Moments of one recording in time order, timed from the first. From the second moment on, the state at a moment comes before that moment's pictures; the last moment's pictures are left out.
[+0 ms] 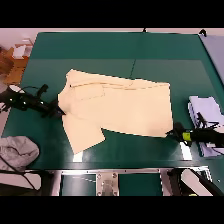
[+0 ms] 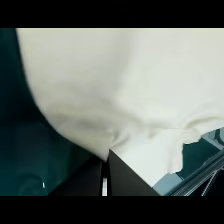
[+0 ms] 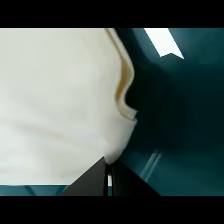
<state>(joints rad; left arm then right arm) 0.27 -1.56 1.03 0.86 -1.32 -1.18 -0.60 -0.97 0.40 -0.91 1.09 1.36</state>
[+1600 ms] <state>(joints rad) 0.27 -1.13 1.33 0.67 -1.08 -1.05 -0.48 -1.06 1.19 -0.73 0.94 1.24</state>
